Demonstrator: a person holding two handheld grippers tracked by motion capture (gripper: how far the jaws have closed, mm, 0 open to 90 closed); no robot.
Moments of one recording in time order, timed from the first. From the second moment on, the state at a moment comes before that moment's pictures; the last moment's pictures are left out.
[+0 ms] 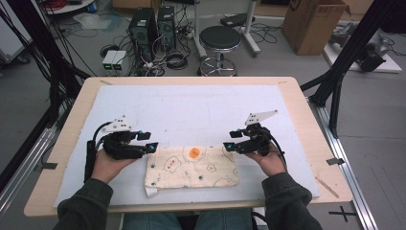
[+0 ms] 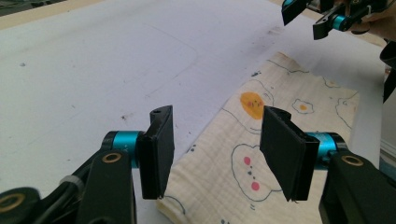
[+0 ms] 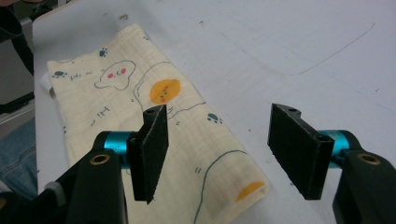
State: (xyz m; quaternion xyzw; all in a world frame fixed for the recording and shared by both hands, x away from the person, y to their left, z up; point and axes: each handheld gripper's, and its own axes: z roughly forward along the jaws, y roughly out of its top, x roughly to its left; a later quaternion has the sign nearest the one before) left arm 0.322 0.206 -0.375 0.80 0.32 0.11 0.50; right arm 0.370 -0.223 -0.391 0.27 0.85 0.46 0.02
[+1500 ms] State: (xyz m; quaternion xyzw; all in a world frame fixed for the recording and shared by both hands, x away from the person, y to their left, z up) left arm 0.357 0.200 -0.424 0.81 0.38 0.09 0.43; right arm 0.392 -0.227 -0.422 0.30 0.85 0.43 0.00
